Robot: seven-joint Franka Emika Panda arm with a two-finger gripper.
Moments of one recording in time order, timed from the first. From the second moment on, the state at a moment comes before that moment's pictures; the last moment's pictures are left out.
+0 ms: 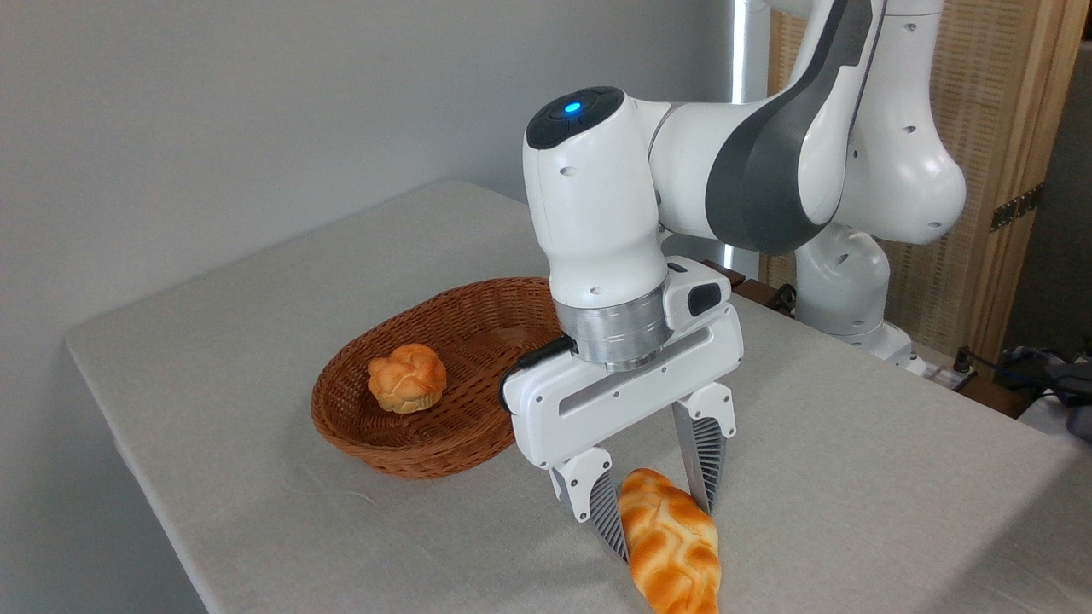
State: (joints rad) arm -0.02 -0.13 0.23 -2.28 0.19 2.14 2.63
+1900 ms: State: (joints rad) arm -0.02 -0.15 0.25 -2.28 0.19 2.13 2.63
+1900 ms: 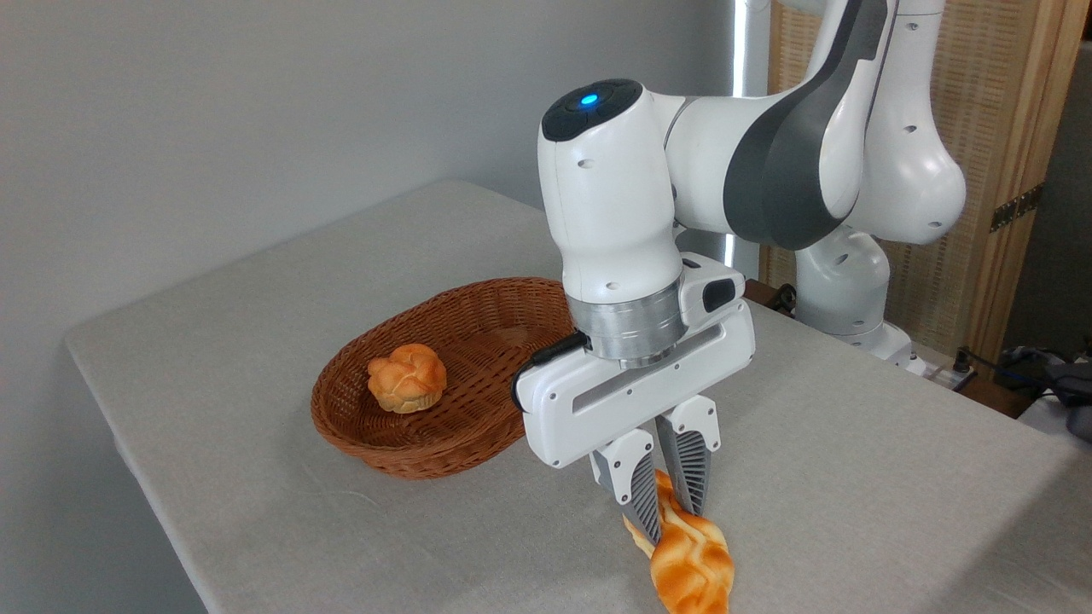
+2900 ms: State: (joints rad) arm -0.03 -0.19 0.14 -2.01 -0.12 1.66 1.82
